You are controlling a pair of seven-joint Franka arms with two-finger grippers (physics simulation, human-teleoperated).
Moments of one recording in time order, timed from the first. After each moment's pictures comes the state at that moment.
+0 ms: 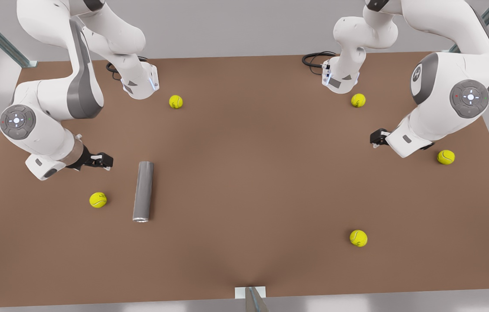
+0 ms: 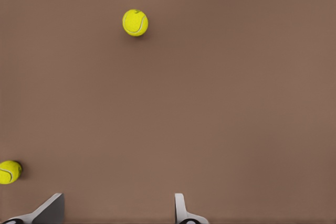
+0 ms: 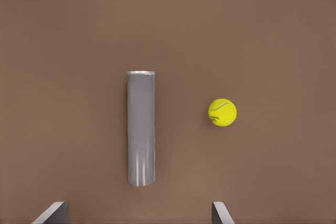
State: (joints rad) left arm -0.22 0.23 0.06 -1.31 0.03 1.39 0.03; right arm -0.10 0.16 0.22 -1.56 -0.07 1.65 0.13
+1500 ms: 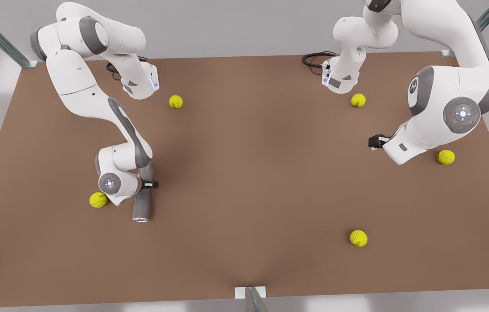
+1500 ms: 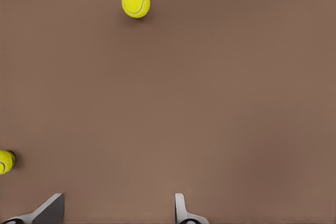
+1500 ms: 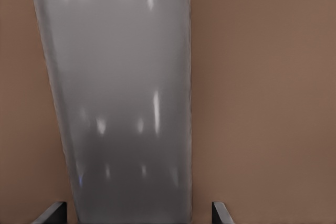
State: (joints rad) left arm -0.20 0.23 0.06 -1.39 0.03 1.40 0.03; right arm -0.07 0.56 0.23 -1.94 -0.13 2.21 0.27
